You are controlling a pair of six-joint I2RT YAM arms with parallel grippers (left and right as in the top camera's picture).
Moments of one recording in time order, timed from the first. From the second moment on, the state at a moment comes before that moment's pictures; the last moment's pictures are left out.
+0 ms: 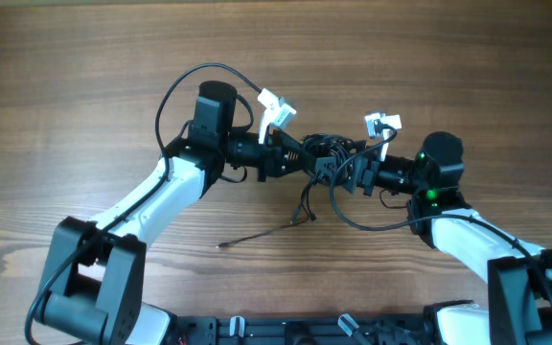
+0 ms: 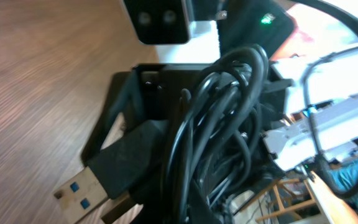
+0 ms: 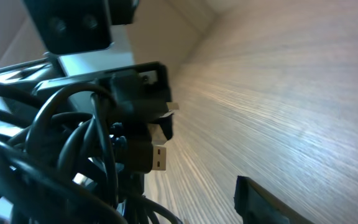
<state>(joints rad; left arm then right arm) -0.38 1.64 0.92 0.08 1.26 -0.13 0.15 1.49 0.44 0.79 -1.09 0.65</state>
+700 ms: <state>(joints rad) -0.36 1.64 0.91 0.08 1.39 -0.13 -0.01 1.51 0.44 0.67 -0.85 0.57</state>
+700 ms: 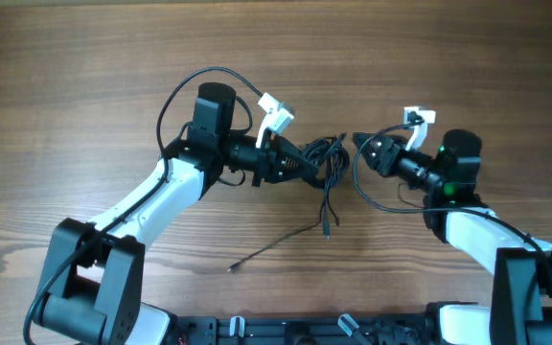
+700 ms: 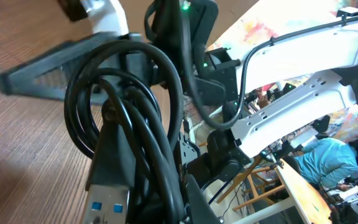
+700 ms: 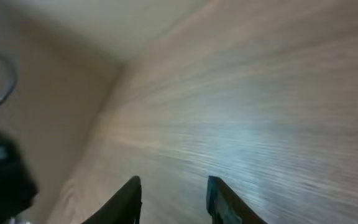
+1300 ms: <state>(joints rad) -0.36 1.64 0.91 0.09 1.55 -0.13 0.00 1.51 0.44 0.87 -1.41 0.49</state>
